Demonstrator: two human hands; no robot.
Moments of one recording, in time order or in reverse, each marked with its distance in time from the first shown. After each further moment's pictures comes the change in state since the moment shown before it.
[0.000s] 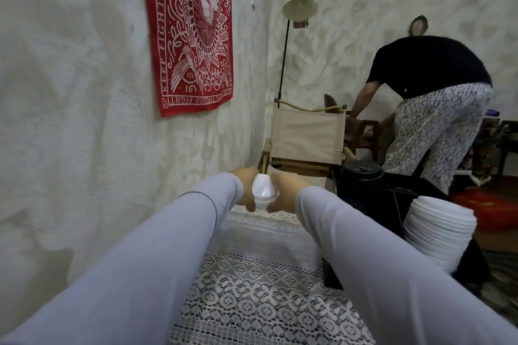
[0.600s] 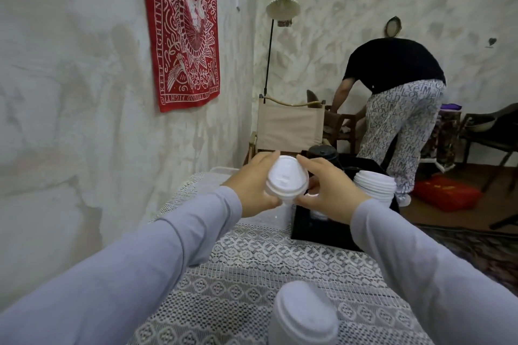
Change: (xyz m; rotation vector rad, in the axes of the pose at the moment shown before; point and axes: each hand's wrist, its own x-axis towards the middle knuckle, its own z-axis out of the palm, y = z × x) left_hand -0.146 0.074 0.009 -0.283 0.283 0.387; right_hand -0.192 0.036 -0.041 0.356 0.313 -0.107
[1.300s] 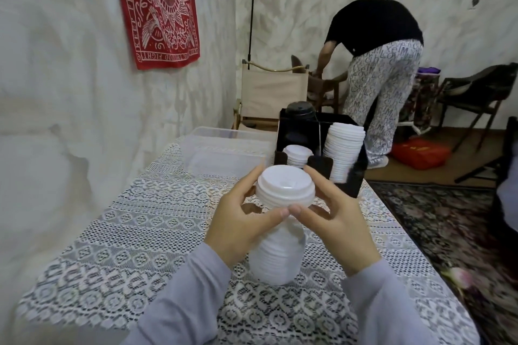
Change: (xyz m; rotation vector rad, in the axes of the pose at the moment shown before) left_hand -0.125 0.045 0.083 -0.876 0.260 -0.105; right_hand -0.154 -0.018 0.046 0.751 0.278 0.107
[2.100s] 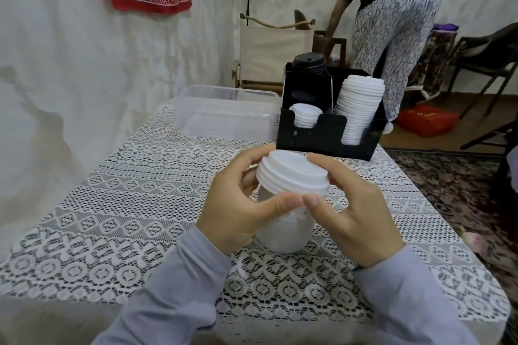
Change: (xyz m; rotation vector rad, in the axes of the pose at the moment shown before) left_hand -0.016 -0.019 -0.003 -0.129 -0.053 -0.022; right_hand -0.019 0.027 0.004 -0.465 0.039 -0.219
